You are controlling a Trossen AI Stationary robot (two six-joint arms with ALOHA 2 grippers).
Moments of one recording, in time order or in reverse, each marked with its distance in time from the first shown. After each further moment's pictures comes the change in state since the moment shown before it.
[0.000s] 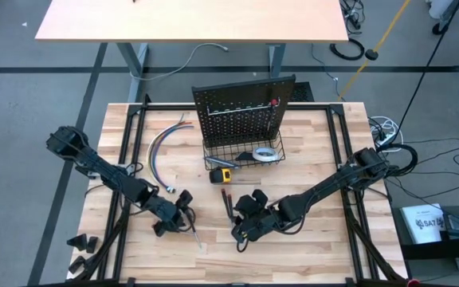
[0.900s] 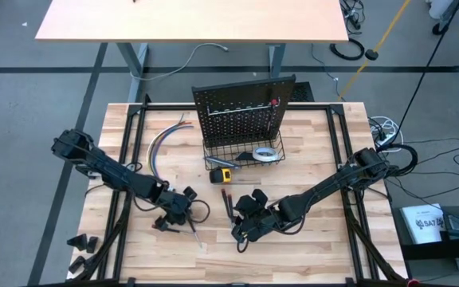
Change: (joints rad) left arm 0.140 0.122 0.064 -0.133 0.149 0.037; right arm 0.003 0.000 0.000 0.002 0.005 -0.016
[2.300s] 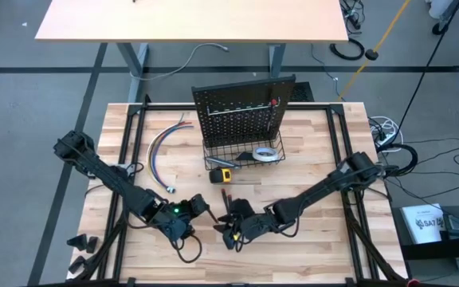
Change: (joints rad) left arm -0.219 0.013 0.385 -0.196 -0.742 0.565; right arm -0.011 0.089 0.000 0.404 -0.111 0.079
